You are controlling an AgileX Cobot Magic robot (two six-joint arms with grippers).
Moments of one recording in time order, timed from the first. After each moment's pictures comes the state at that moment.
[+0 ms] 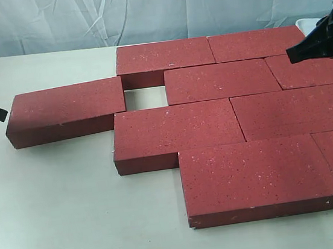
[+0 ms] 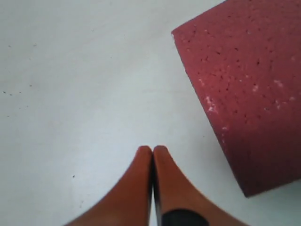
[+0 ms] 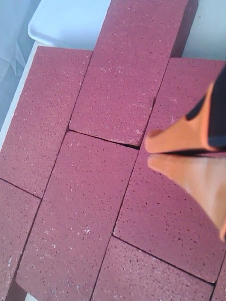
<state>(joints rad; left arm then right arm) 0.09 1.79 -1.03 0.02 0.34 0.39 0.13 1.30 -0.86 0.04 0.42 -0.25</state>
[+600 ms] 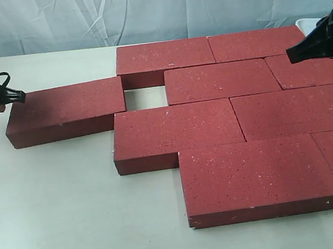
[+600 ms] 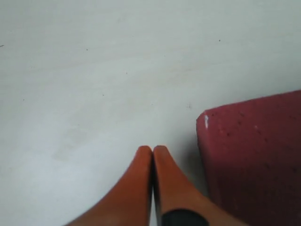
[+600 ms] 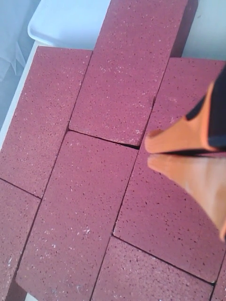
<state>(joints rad) 0.09 2.05 -1.29 -0.08 0.36 0.22 0.13 1.30 -0.86 0.04 0.42 -0.25</state>
